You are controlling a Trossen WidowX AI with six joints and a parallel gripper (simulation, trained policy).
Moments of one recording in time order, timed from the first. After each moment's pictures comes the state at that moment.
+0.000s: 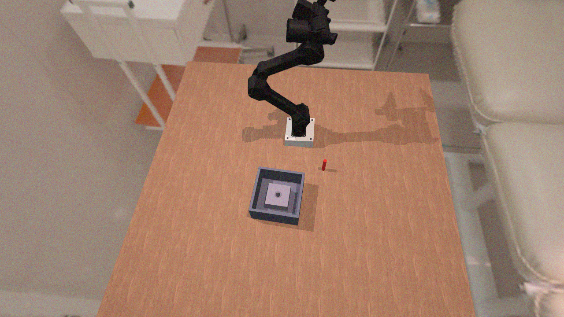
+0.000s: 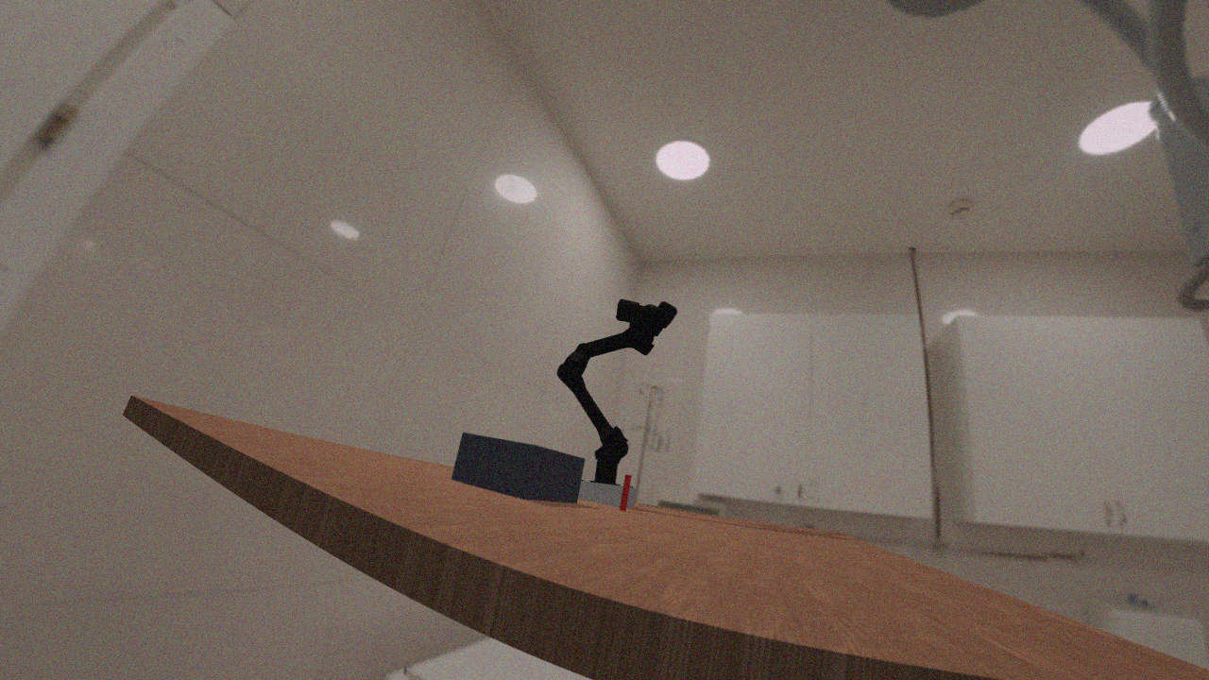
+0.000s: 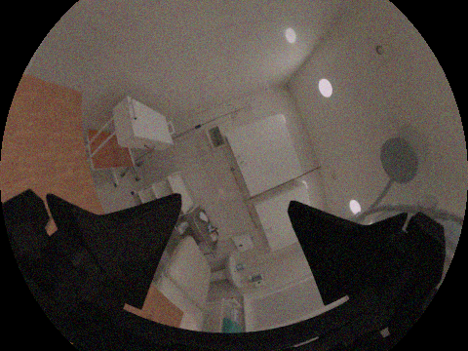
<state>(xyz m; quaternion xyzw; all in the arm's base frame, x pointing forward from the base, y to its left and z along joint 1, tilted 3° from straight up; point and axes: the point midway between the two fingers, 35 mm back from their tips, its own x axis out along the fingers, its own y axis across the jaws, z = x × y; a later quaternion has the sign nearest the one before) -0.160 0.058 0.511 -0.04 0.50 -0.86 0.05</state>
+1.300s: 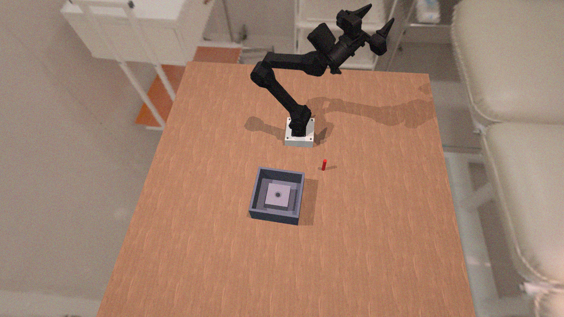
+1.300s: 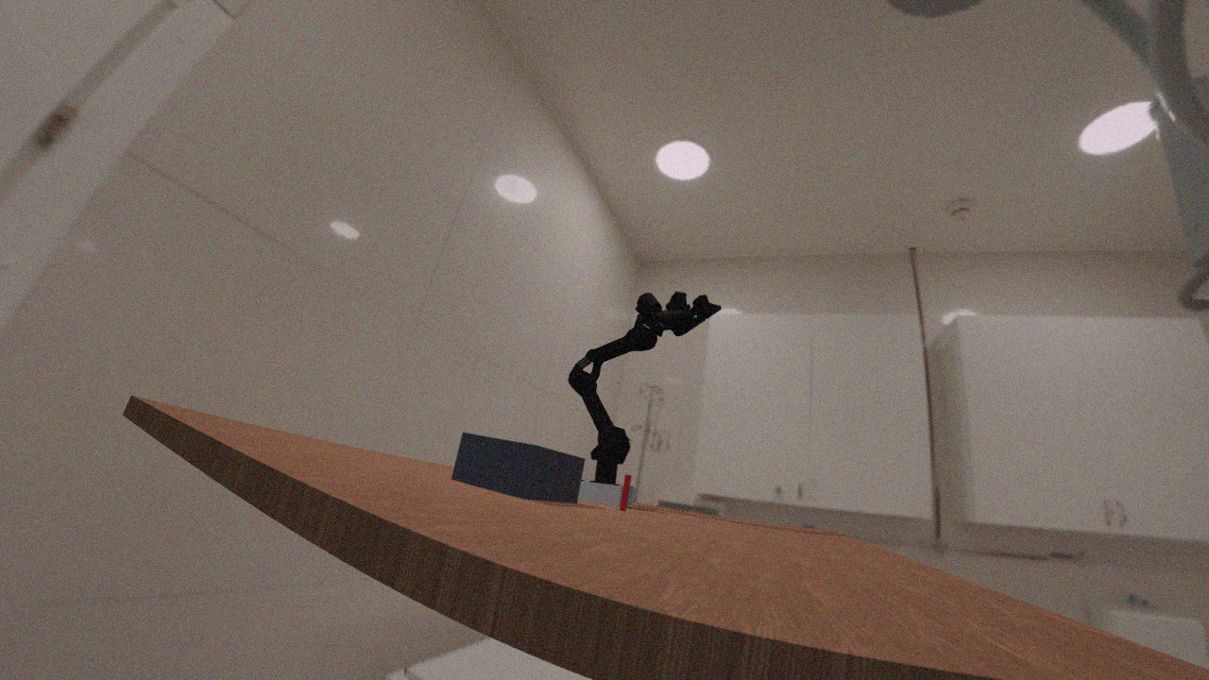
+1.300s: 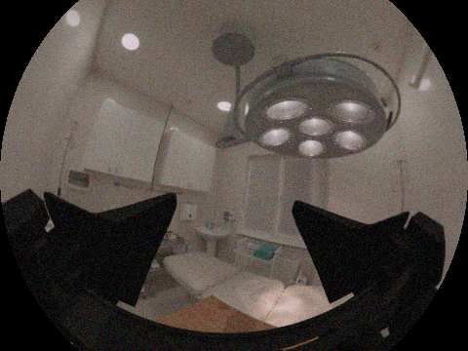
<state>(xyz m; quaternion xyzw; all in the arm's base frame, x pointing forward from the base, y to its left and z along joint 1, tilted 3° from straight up) -0.047 0.232 0.522 -0.17 0.10 -0.89 -0.42</state>
